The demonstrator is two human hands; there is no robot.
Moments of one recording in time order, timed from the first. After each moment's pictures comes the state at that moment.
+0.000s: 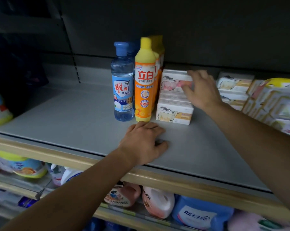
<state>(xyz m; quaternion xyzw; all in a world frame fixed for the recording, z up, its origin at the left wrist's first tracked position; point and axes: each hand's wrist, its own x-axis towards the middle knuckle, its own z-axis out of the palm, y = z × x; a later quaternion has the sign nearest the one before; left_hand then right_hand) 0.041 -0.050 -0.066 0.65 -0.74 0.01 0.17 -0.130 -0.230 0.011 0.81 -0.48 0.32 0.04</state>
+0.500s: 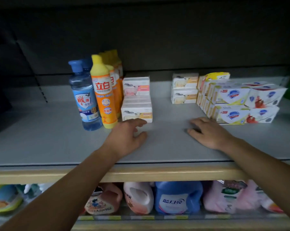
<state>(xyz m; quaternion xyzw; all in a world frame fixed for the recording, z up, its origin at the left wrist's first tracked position) -0.007 -0.051 -0.035 0.59 -0.75 -0.07 0.30 -0.291 -0.125 -0.052 0.79 -0.60 0.12 -0.04</state>
